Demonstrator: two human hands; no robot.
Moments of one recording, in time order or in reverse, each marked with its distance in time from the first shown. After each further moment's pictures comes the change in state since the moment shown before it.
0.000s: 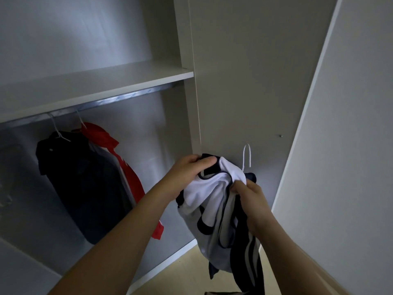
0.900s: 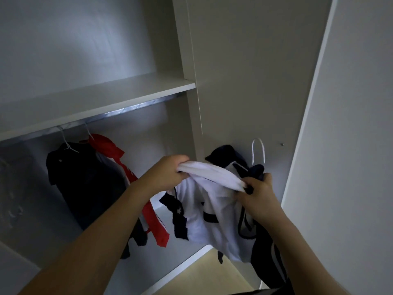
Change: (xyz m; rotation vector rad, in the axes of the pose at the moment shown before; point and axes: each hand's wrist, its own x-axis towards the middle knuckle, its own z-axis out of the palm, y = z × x) left_hand 0.016 0.008 -0.059 0.923 0.048 0.335; right_hand 0.021 -0.010 -0.020 -0.614 0.075 -0.319
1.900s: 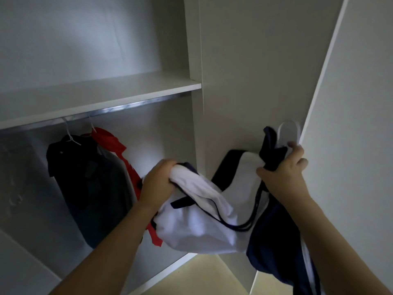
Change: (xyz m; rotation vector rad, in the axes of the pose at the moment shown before) left_hand -0.040 -0.041 0.050 -0.135 0.449 -0.079; right_hand 0.007 -0.030 -0.044 -0.047 0.321 0.023
